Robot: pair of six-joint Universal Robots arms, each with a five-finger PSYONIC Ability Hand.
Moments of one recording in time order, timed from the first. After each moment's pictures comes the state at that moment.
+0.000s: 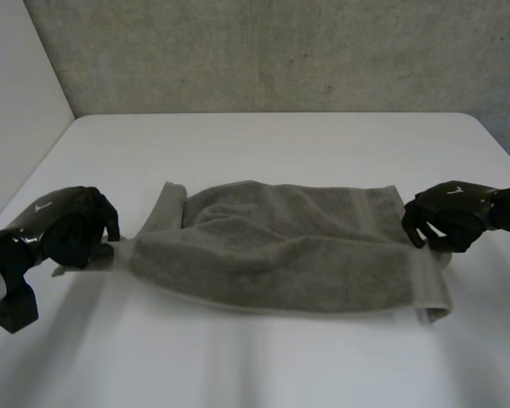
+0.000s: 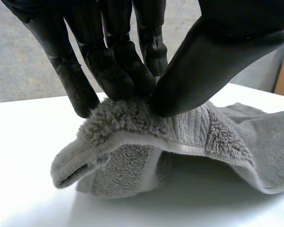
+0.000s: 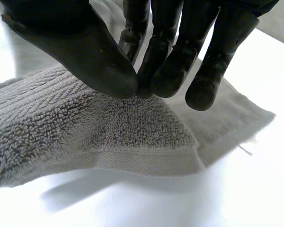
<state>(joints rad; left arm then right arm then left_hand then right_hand) 4.85 -1.41 -2.00 3.04 -0.88 3.13 1.48 -1.02 1.17 0.80 0.84 2.27 1.33 1.39 1.39 1.39 1.20 1.32 1.31 1.35 1.34 1.17</state>
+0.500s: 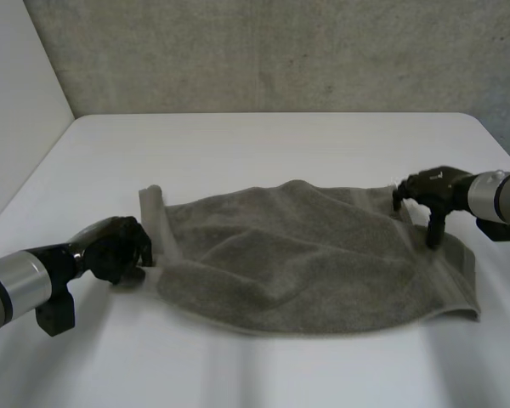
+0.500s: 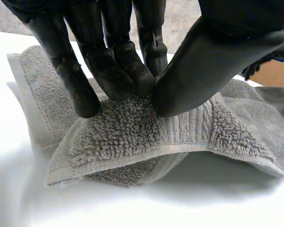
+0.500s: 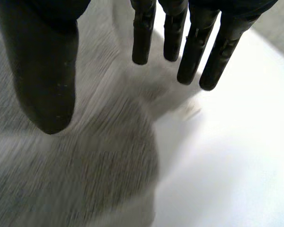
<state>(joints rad) 4.76 -1.79 -1.87 3.04 -0.87 3.13 1.63 -0.79 0.89 0.61 1.17 2.43 1.33 1.39 1.39 1.39 1.20 0.44 0.43 0.44 0.44 0.23</state>
